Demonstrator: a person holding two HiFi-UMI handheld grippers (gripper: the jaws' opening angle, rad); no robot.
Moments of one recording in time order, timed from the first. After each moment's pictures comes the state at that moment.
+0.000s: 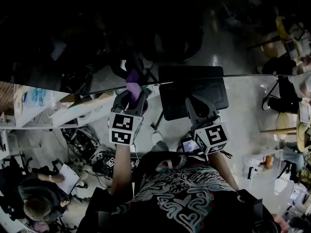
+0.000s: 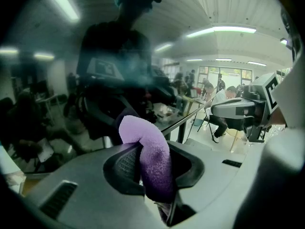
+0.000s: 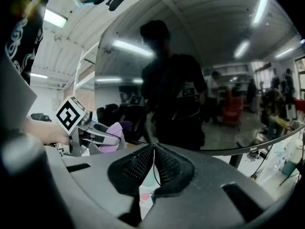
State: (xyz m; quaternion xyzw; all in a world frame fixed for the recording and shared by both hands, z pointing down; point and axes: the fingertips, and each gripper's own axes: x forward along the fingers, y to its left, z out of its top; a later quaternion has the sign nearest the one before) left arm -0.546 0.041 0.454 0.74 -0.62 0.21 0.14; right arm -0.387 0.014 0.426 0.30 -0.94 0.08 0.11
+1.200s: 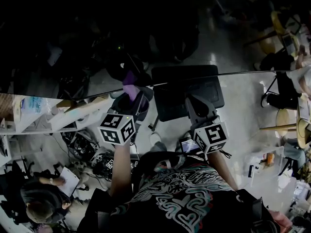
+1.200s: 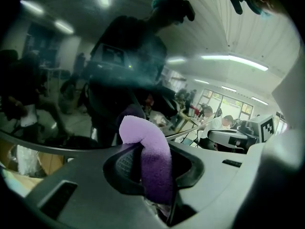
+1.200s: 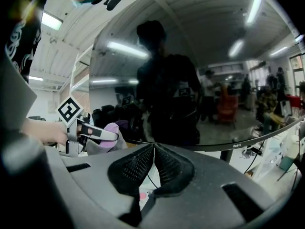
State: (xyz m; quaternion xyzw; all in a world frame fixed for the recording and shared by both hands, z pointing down) left arm -0.507 0.022 0.448 0.75 -0.61 0.08 0.24; right arm -0.343 -0.006 0.430 0.32 -0.94 0.09 0.10
